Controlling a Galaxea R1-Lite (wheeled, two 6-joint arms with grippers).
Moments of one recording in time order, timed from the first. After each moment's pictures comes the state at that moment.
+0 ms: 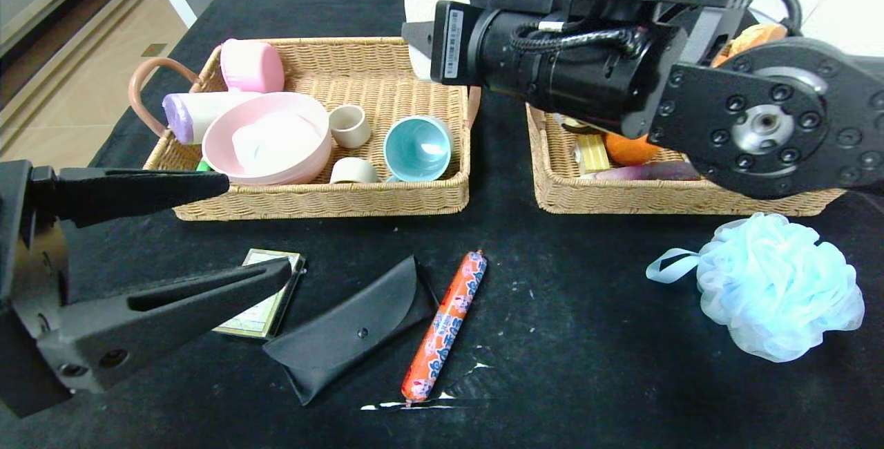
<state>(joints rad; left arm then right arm) -0.52 1.04 -0.92 0.00 -0.26 0.17 0.80 2.04 -1.98 -0.18 -0.13 0.11</state>
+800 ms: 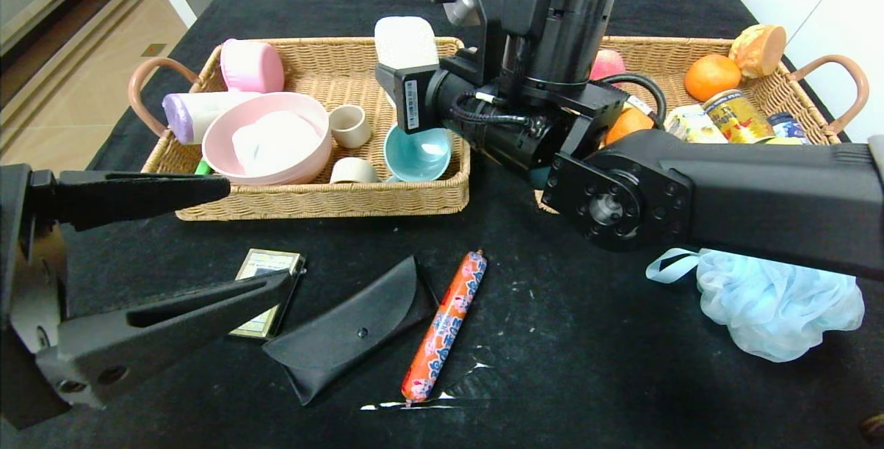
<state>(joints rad) -0.53 1.04 -0.91 0.01 -0.26 0.19 0.80 2.19 -1.99 -0.41 -0.13 -0.05</state>
